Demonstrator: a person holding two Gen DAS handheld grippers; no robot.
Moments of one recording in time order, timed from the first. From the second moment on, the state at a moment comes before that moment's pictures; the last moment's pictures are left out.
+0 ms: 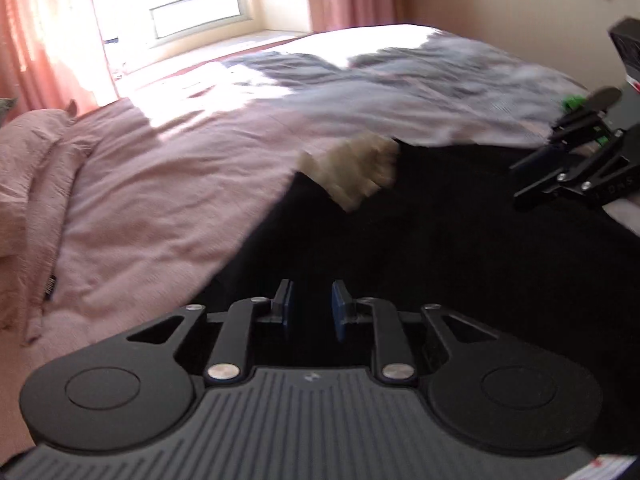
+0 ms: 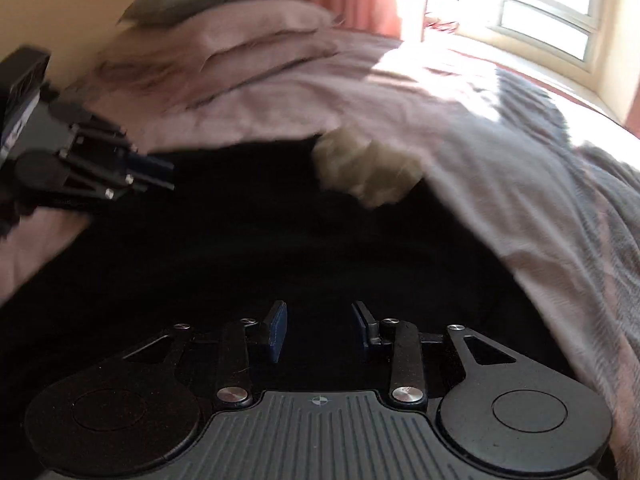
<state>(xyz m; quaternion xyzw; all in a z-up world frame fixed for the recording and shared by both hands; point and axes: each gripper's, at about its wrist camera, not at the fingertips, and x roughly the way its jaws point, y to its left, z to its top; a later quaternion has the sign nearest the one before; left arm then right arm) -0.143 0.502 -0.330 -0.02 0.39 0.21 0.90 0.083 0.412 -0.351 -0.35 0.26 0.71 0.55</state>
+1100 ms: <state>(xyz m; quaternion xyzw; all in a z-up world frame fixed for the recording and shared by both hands) -0.470 0.611 -0.337 -0.43 0.08 0.66 0.61 0.170 0.273 -0.306 -0.15 0.44 0.42 0.78</state>
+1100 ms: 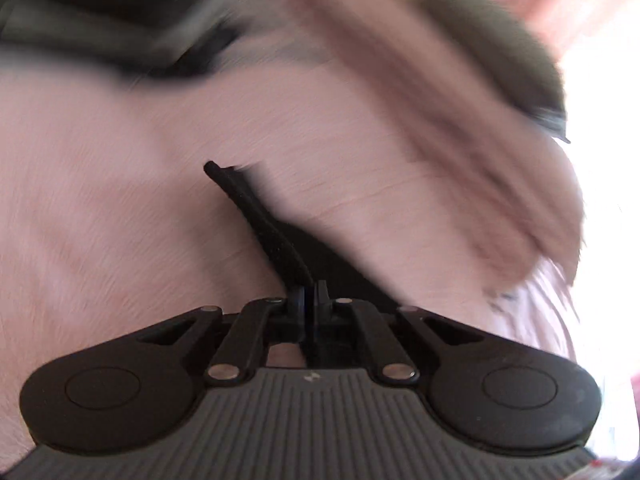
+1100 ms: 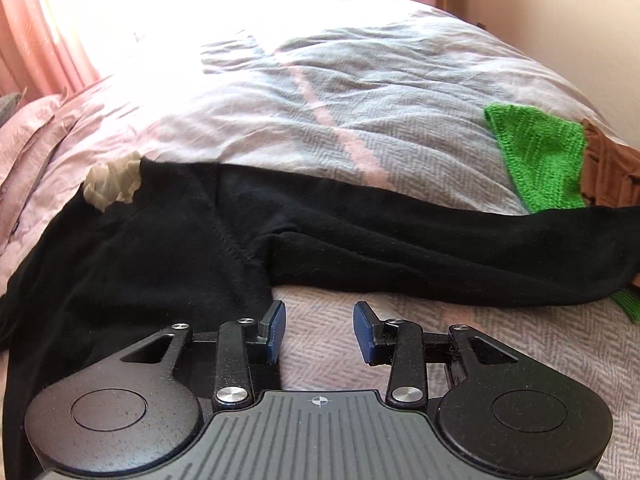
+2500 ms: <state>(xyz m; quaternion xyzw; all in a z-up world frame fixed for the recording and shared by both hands) -0.210 0.463 -0.358 -0.10 0.41 0.40 0.82 0.162 0.361 -0.353 0.02 0.39 0.53 0.75</state>
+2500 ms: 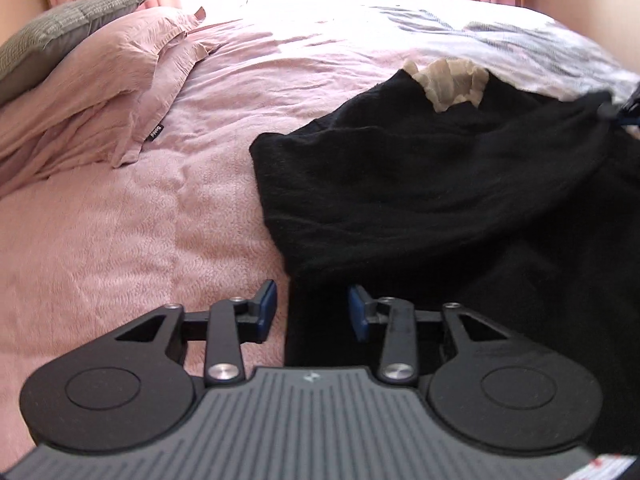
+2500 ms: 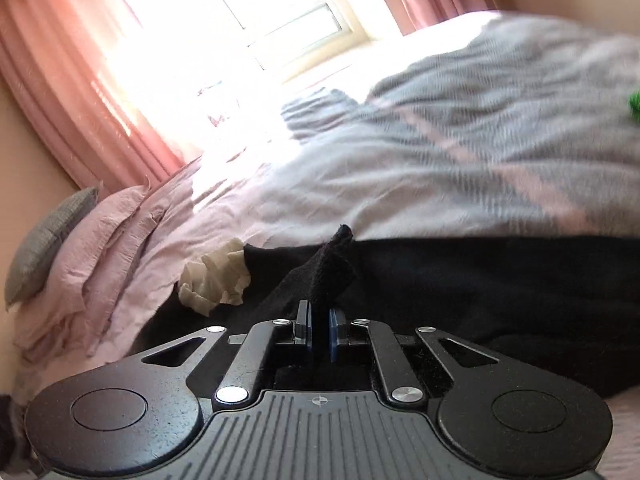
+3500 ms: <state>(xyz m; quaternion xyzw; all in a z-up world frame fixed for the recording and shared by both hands) -0.238 0.482 -0.318 -0.27 0.37 0.46 0.76 0.327 0.140 -0.325 0.19 0.40 0.16 0.88</state>
